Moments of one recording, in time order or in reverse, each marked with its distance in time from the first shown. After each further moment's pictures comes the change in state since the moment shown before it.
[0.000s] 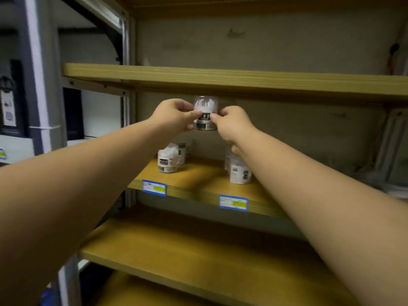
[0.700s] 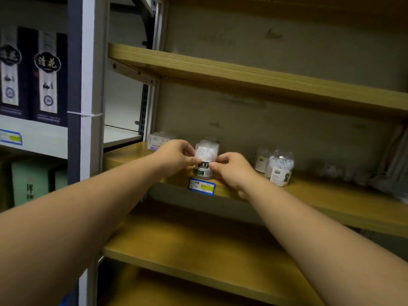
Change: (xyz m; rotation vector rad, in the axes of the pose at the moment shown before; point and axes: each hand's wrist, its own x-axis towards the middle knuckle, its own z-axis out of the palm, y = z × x) left_hand -0.017 -0.124 -0.112 0.273 -0.281 -0.092; right_hand -0.047 0.038 0.141 -0.122 -0.137 0.219
